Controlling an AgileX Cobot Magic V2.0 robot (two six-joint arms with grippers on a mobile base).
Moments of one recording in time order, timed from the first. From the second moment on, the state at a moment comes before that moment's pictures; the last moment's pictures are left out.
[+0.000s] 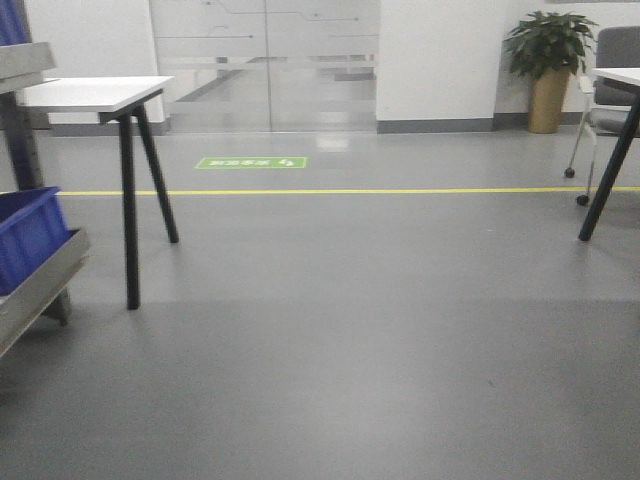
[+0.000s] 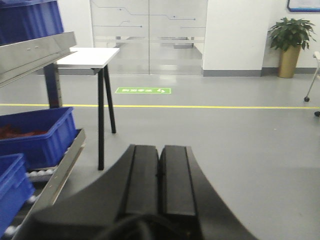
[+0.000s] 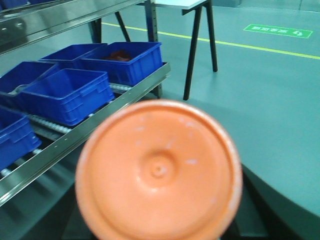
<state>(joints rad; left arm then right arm) -0.08 -0.01 0.03 0.00 -0.01 0.00 0.61 0.28 -0.50 0.01 0.49 0.13</state>
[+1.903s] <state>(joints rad) -0.08 -0.01 0.03 0.00 -0.01 0.00 0.61 0.28 -0.50 0.01 0.49 0.13</state>
